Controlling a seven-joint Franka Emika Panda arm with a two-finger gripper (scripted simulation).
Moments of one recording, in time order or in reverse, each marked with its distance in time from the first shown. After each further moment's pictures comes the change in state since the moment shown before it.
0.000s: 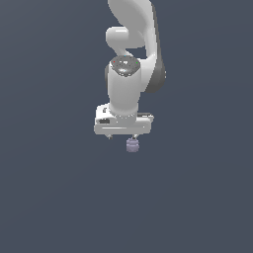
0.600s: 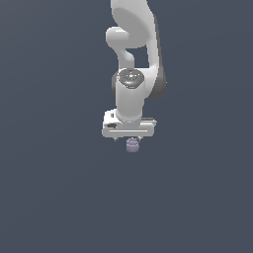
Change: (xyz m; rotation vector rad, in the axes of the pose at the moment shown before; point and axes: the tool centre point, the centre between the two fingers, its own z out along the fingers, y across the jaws) arm -0.016 -0.024 0.039 0.023 -0.010 0.030
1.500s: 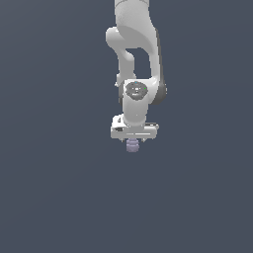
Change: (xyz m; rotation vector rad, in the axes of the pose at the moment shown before) arm -0.028 -0.028 0.053 0.025 -0.017 0.042
